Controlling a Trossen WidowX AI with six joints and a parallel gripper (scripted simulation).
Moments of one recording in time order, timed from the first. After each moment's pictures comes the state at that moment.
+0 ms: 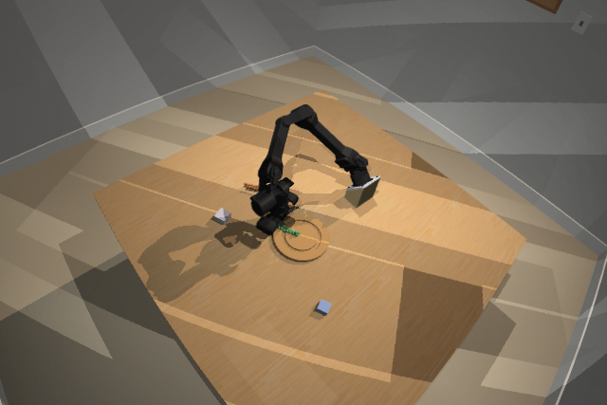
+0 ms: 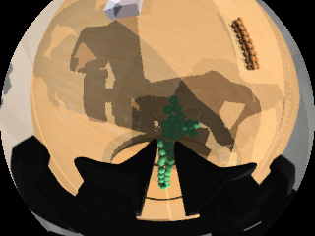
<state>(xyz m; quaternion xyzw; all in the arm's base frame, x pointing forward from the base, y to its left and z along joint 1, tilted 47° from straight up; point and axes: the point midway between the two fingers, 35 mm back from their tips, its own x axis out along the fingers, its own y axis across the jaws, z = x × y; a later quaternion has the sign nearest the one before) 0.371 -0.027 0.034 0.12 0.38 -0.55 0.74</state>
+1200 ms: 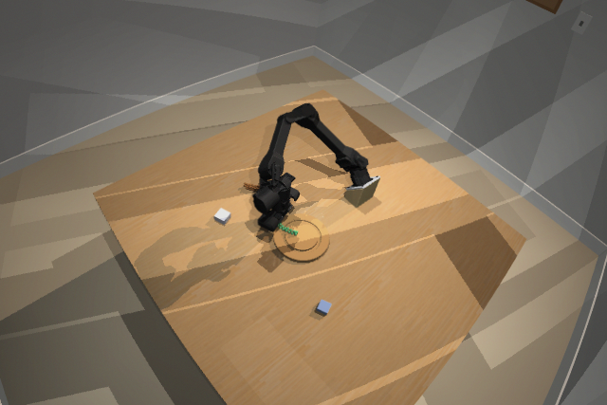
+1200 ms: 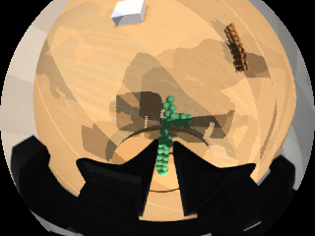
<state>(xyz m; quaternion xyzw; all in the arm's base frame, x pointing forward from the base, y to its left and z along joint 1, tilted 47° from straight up) 0.365 -0.010 0.048 0.11 0.38 -0.55 0.74</state>
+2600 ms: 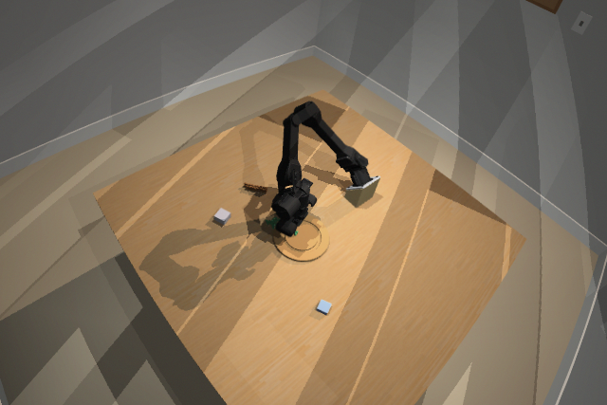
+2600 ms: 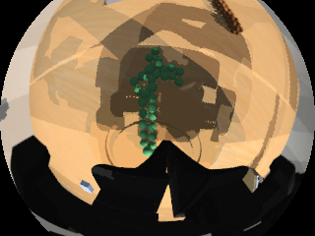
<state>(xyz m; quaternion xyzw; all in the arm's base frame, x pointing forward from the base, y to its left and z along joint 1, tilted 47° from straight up) 0.320 0.001 0.003 0.12 0.38 -0.55 0.74</state>
